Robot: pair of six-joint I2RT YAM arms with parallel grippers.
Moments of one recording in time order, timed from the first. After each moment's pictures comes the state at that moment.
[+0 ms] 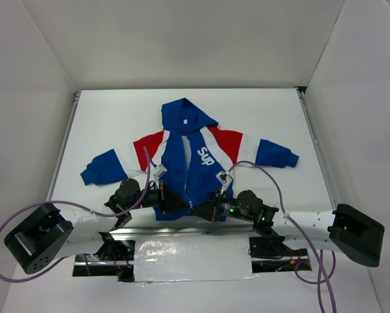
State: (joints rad) left arm -0.70 1.17 0.15 0.92 0.64 -0.81; right arm 1.04 1.02 0.12 0.75 -0.18 0.95
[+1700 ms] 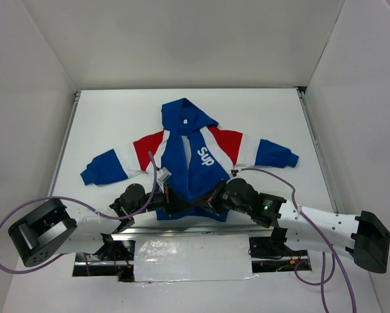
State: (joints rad) left arm -0.82 1.20 0.14 0.95 0.46 -0.74; right arm 1.04 0.90 0.45 -0.03 0.06 1.67
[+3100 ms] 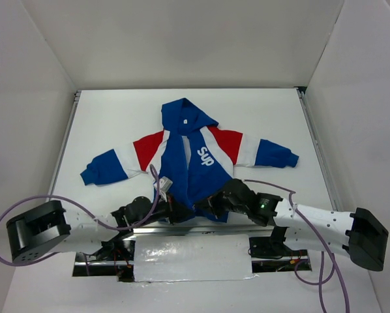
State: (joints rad) left arm -1.04 1.22 0.11 0.91 0.07 -0.77; right arm 1.01 0.95 0.44 -0.13 0.01 1.99
